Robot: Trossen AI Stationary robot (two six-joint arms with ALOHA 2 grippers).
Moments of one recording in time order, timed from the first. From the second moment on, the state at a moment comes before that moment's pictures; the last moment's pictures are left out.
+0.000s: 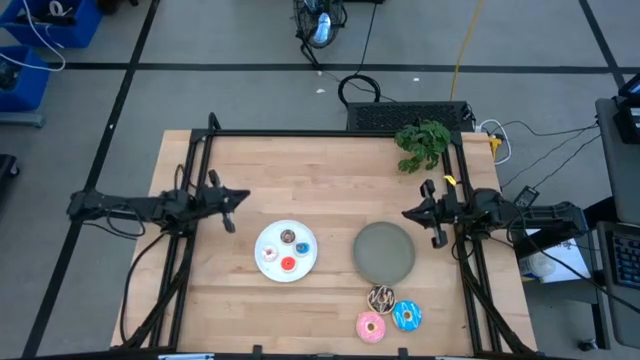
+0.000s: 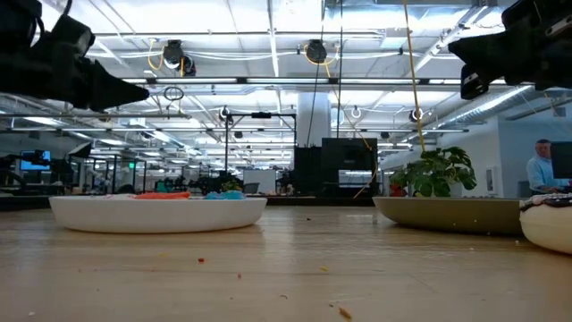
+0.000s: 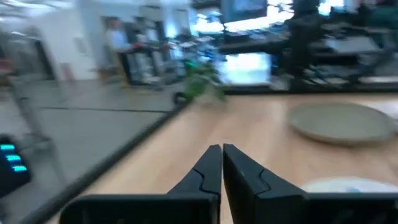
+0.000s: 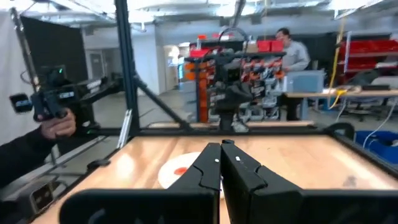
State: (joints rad) left arm -0.08 0.17 0.01 0.15 -0.44 0.11; right arm -0.02 0.12 0.02 0.26 -0.13 0.07
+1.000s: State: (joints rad) left arm -0.07 0.17 0.01 0.26 -0.63 0.14; right arm 0.86 1.41 1.28 -1.01 0.47 0.75
